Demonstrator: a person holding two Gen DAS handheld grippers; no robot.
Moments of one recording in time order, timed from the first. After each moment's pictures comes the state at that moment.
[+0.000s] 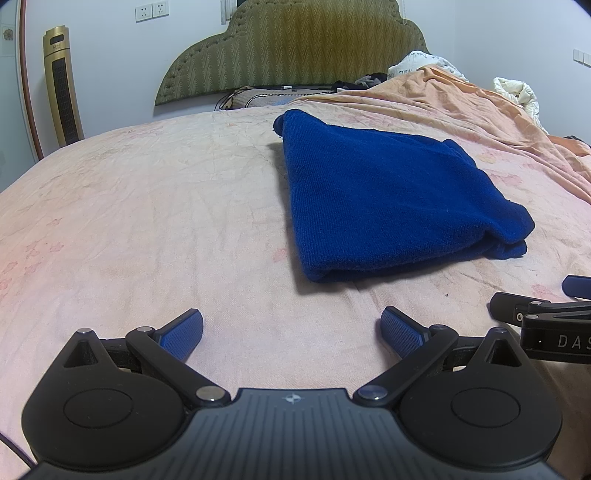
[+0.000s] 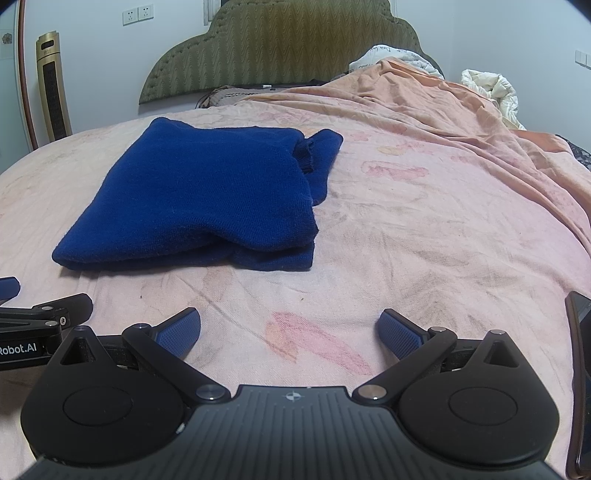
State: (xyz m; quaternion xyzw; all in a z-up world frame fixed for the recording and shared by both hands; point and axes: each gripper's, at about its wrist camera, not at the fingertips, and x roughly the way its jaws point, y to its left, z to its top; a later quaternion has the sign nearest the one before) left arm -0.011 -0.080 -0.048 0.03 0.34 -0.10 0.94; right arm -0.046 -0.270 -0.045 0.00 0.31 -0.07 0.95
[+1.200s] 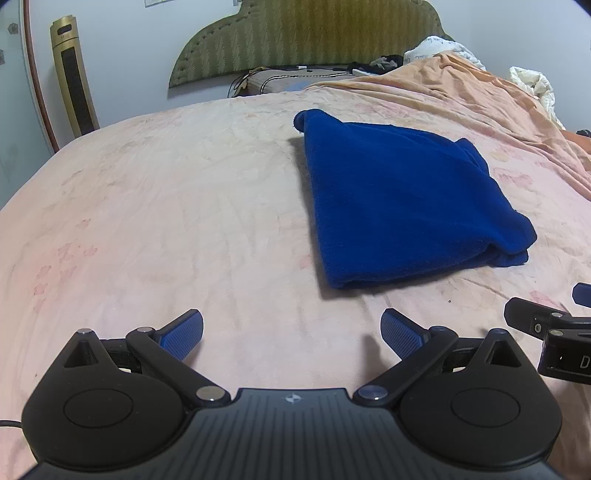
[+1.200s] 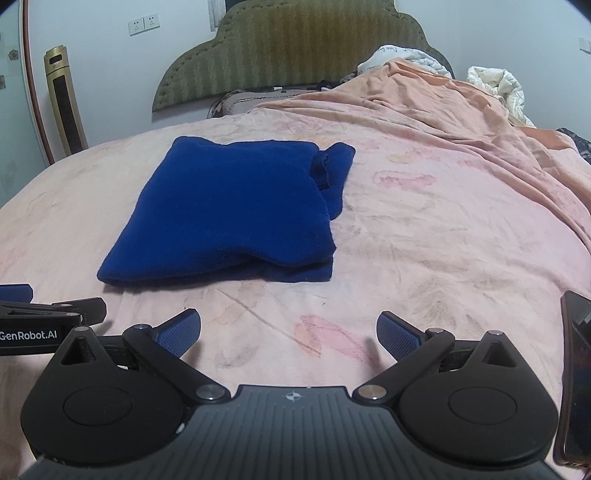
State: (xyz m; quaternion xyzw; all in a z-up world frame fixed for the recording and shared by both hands) left arm -0.012 -0.072 -0.016 0.04 0.38 -0.07 0.92; right arm -0.063 -0.257 -0.017 0.03 0.31 -0.05 0.95
